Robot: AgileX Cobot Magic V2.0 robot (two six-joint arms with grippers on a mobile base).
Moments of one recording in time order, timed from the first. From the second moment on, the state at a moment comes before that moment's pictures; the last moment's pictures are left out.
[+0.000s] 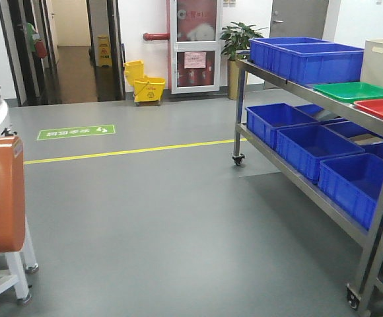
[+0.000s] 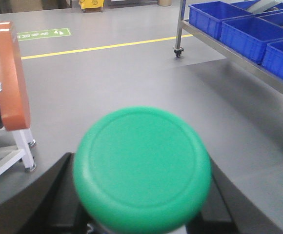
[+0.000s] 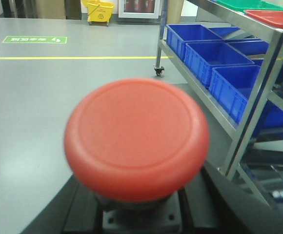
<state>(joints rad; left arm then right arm) -0.26 0.58 -0.48 0.39 0.32 -0.44 0.08 0.46 -0.35 -0.35 0.24 0.25</state>
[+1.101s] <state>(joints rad) -0.26 0.58 -0.48 0.39 0.33 -0.44 0.08 0.46 -0.35 -0.35 0.24 0.25</state>
